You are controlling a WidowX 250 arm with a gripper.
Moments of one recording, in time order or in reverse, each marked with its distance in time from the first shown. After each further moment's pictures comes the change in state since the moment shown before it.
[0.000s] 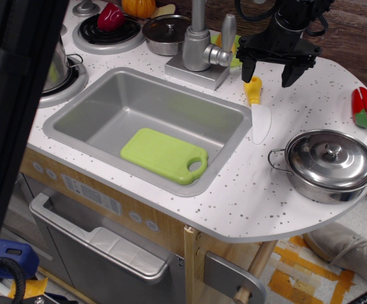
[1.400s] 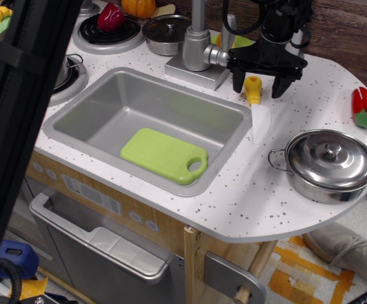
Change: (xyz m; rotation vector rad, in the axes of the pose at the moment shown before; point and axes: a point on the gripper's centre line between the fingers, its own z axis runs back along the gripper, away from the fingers) arm 0.001 0.003 -0.032 -0.053 0.046 -0.071
